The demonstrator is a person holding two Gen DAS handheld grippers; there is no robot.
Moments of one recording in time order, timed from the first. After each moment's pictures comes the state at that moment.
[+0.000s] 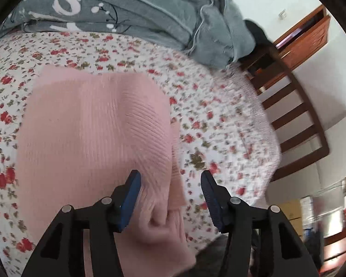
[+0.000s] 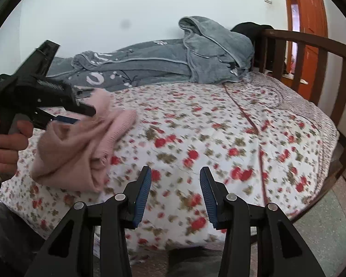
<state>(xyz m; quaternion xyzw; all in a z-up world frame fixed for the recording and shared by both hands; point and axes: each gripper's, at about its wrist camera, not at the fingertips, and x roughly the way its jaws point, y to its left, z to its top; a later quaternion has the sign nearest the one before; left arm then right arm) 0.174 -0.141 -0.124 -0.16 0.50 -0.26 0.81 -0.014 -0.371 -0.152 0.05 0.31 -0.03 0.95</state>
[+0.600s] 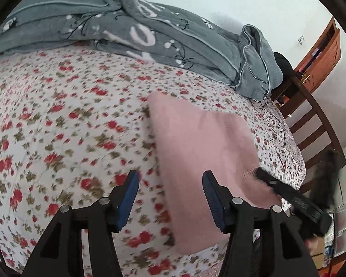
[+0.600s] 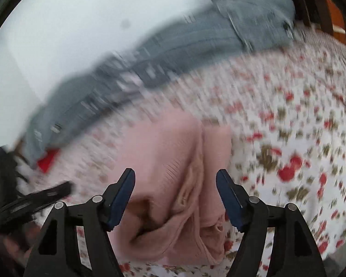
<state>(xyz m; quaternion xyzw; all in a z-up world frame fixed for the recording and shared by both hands) 0.151 0.009 -0.126 -0.15 0.46 -0.16 0.86 0.137 -0.287 -0.162 0.20 0.43 0.05 0.88</state>
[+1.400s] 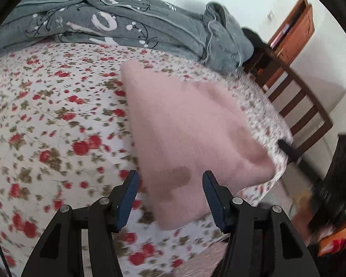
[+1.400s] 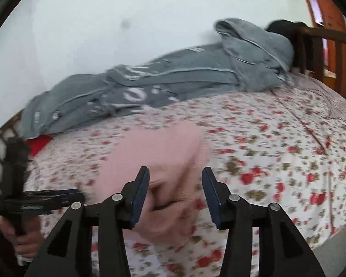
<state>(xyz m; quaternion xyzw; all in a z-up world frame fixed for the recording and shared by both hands) 0.111 -0.035 -0.154 -0.12 0.44 -0.26 0.85 0.041 -0.291 -0.128 0.10 0.28 0.07 0.95</state>
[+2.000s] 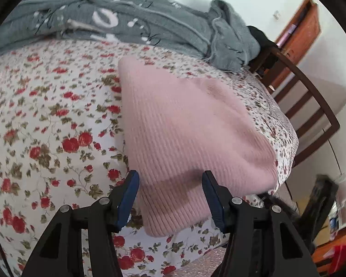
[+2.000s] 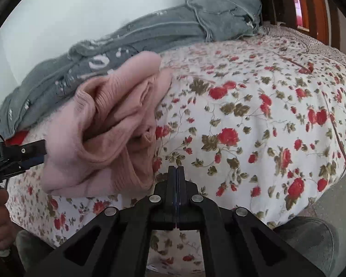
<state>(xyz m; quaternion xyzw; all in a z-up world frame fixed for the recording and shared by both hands) 0.109 -0.055 -0.159 -0.09 0.45 -0.24 0.86 0.020 -0.321 -0.211 0.15 0.35 -0.03 0.92</state>
